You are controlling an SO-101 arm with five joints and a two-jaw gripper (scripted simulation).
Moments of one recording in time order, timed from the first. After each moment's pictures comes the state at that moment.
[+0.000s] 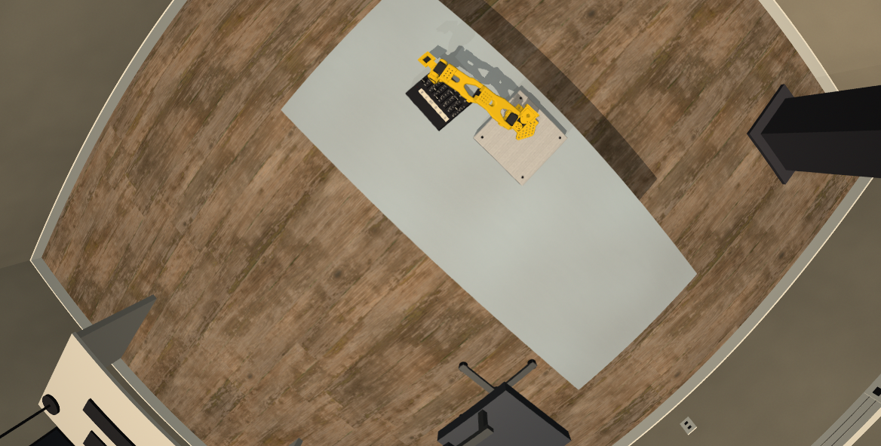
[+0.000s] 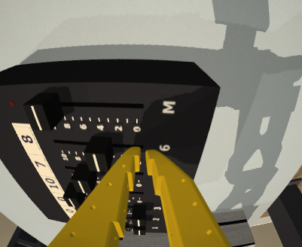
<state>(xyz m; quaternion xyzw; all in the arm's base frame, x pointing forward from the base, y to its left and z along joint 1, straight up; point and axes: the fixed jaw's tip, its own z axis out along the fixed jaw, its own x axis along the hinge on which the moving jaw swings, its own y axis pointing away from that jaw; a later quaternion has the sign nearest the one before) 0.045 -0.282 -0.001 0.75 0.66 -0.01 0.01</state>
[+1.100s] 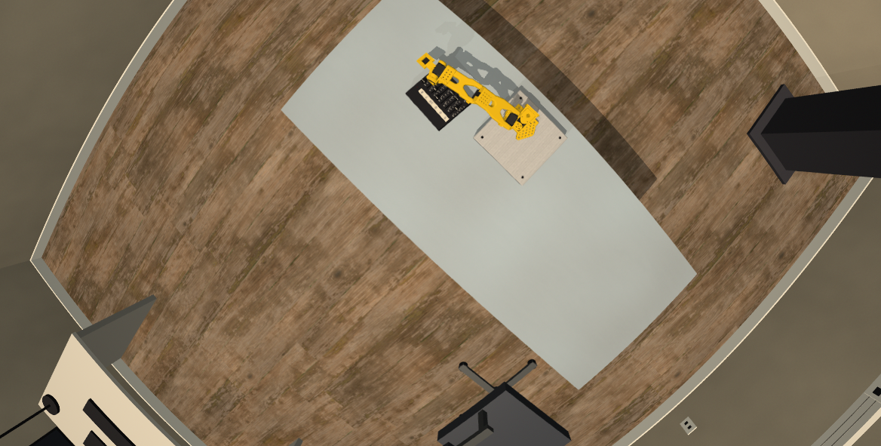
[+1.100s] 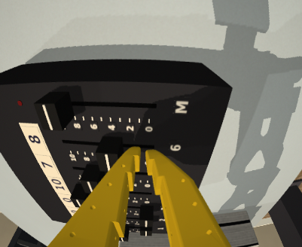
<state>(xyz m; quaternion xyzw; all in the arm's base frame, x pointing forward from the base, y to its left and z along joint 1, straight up) 0.051 -0.282 -0.001 0.75 0.66 -0.01 0.02</state>
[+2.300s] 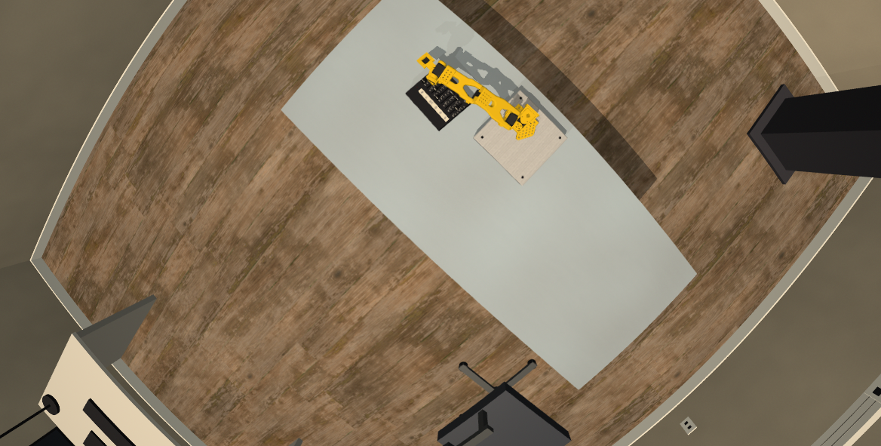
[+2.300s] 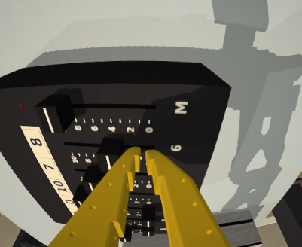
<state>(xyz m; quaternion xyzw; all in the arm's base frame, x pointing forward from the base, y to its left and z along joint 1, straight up) 0.051 -0.283 -0.001 0.76 0.65 -0.01 0.02</state>
